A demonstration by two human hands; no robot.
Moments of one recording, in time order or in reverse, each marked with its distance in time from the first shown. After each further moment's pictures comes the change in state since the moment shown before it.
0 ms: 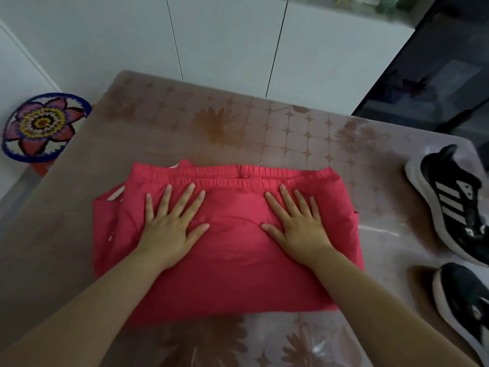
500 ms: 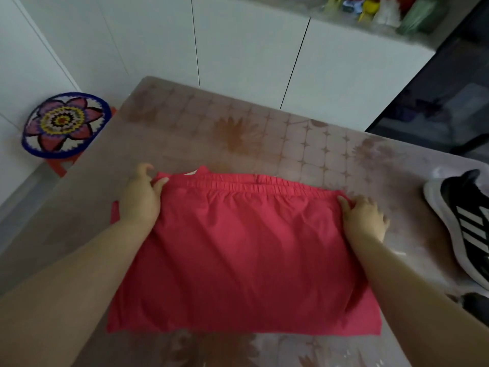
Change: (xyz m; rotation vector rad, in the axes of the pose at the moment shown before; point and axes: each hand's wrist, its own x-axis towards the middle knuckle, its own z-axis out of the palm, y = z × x) left_hand 0.050 -0.069 -0.025 -0.564 0.402 -0.559; right_hand 0.041 0.070 -0.024 0.224 0.267 0.712
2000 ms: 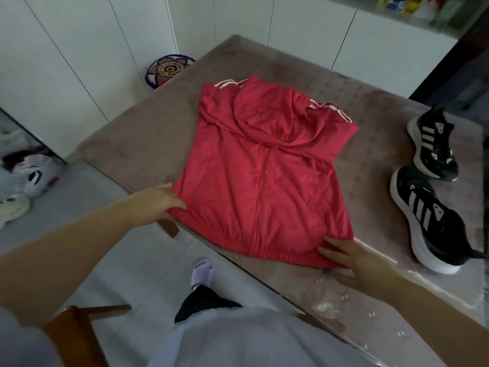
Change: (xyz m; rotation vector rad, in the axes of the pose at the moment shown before) left_hand -0.427 -0.106 -0.141 0.480 -0.437 0.866; right_hand -0.278 0.305 -0.066 -0.148 -0.449 -1.421
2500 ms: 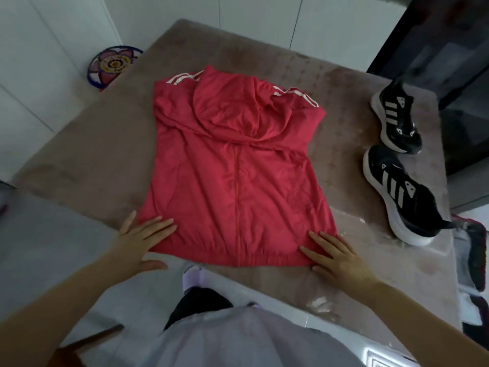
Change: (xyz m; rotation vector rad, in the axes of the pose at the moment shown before) left_hand -0.013 0.019 0.043 -0.004 -0.061 -0.076; right_hand -0.005 -0.024 0.025 -0.121 0.127 0.230
